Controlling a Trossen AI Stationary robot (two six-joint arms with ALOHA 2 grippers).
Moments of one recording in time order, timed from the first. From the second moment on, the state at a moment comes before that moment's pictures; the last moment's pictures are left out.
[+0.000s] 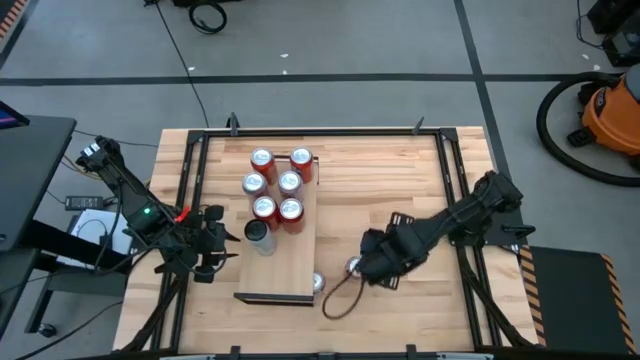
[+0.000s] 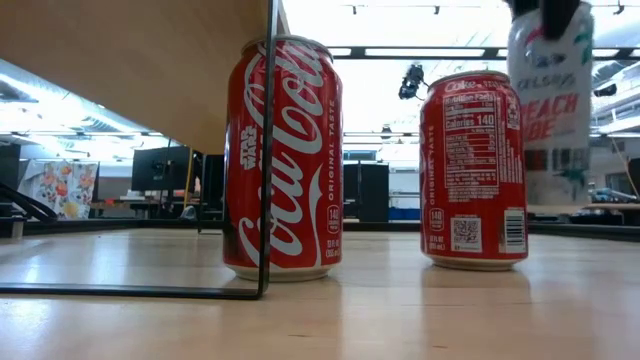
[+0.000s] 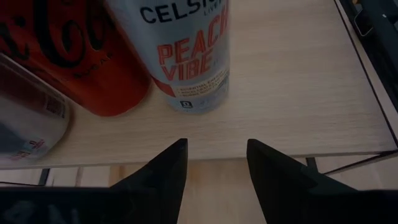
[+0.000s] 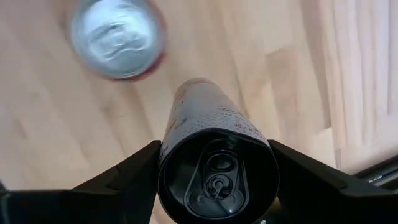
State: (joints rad) left arm -0.80 0.89 0.83 -0.87 -0.57 -0.51; right arm 0.50 1.80 1.72 -1.56 0.20 0.84
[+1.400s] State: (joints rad) left arm -0.80 0.89 0.83 -0.87 -0.58 -0.50; right arm 0.13 1.85 1.62 -1.19 0.11 0.70
